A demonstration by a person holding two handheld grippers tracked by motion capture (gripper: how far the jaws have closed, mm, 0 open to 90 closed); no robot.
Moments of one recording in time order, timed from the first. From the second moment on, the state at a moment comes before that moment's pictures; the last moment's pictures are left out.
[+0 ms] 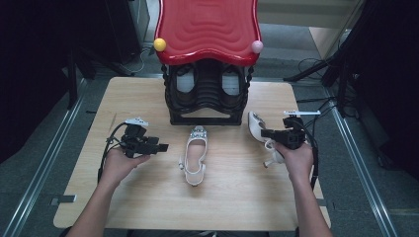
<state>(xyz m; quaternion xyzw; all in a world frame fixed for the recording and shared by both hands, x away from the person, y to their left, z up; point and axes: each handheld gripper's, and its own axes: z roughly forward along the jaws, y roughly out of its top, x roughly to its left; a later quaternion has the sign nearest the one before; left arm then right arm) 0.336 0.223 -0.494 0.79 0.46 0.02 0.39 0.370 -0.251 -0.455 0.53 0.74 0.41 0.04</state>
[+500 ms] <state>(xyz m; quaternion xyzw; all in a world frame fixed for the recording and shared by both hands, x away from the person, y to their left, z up) 0.342 0.214 -0.495 0.80 0.45 0.02 0.39 0.352 -0.216 -0.455 0.49 0.77 0.41 0.02</state>
